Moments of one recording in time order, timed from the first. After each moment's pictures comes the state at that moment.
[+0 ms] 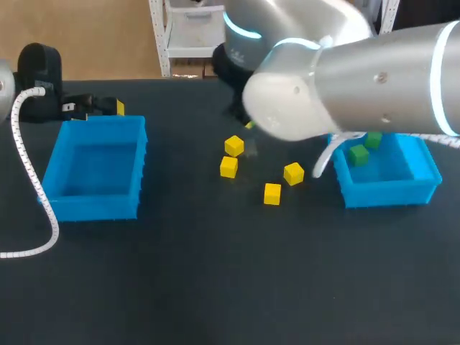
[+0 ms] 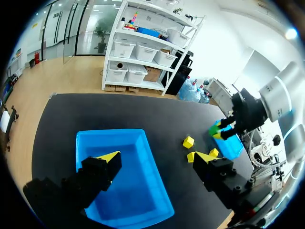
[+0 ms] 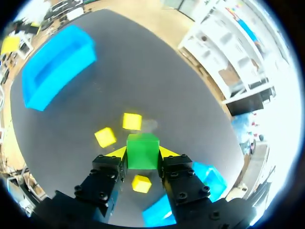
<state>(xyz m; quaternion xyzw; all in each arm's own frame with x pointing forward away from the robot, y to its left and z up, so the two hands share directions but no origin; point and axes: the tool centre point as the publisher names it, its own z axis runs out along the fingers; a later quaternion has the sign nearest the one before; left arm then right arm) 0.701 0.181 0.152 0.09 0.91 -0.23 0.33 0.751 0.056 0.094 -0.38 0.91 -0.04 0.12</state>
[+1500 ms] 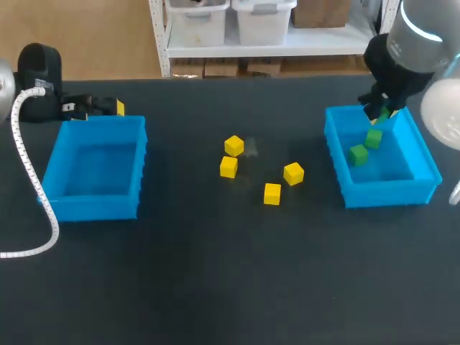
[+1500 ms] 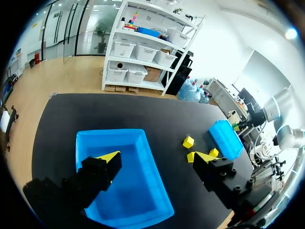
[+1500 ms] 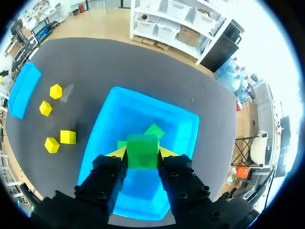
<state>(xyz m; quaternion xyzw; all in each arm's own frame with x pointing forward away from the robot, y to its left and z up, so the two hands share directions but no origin) 0.701 0.181 0.152 0.08 0.91 -0.23 0.33 0.740 -0.174 0.086 -0.18 0.97 -0.02 0.14</state>
